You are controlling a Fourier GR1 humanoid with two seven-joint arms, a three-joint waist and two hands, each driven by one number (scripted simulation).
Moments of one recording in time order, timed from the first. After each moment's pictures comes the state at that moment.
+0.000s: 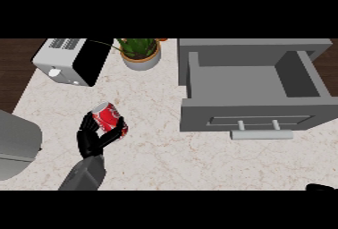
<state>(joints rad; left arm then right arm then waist) -0.37 0.07 0.07 -0.56 0.56 0.40 -0.79 0.12 -0.10 -0.32 -2.23 -0.13 0.11 0.28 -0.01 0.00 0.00</state>
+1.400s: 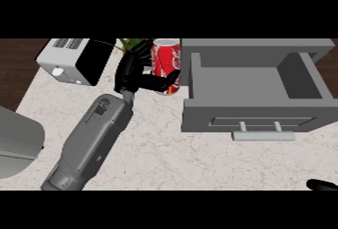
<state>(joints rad) -0.79 0.07 -0.19 -0.93 0.34 0.27 -0.12 0.10 -0.10 -0.32 -2.25 -0.09 0.09 0.29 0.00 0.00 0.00</state>
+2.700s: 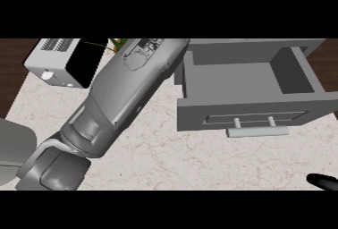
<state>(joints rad) -1.44 0.00 -0.18 -0.59 0.32 0.43 0.18 0.03 -0.12 -0.32 -2.25 -0.09 0.08 0.33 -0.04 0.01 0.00</state>
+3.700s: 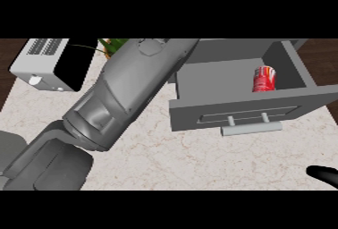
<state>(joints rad) -1.61 0.00 -0.31 -0.34 0.46 0.61 0.10 -0.06 -0.17 -0.31 -2.24 -0.08 0.08 0.38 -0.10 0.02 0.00</state>
